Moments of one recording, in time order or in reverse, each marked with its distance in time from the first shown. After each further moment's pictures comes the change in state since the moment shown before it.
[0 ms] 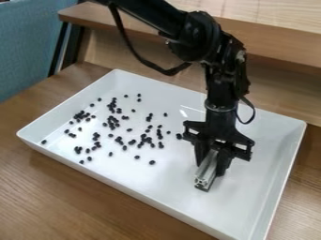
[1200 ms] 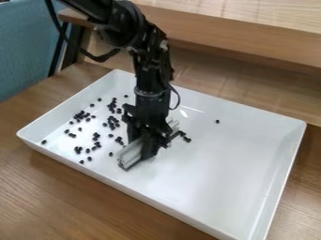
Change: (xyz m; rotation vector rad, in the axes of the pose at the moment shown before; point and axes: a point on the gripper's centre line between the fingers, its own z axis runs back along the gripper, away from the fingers) arm -0.015 0.125 0.002 0.094 0.031 -0.214
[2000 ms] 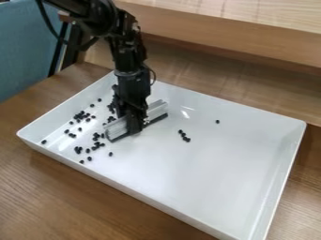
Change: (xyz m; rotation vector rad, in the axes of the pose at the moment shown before) arm 0.011 0.066 -0.008 -0.036 -0.041 -0.101
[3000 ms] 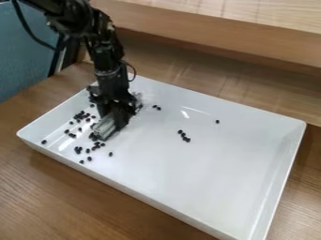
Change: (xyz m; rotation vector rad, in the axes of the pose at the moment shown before) arm -0.018 0.027 -0.002 0.015 -0.070 0.404
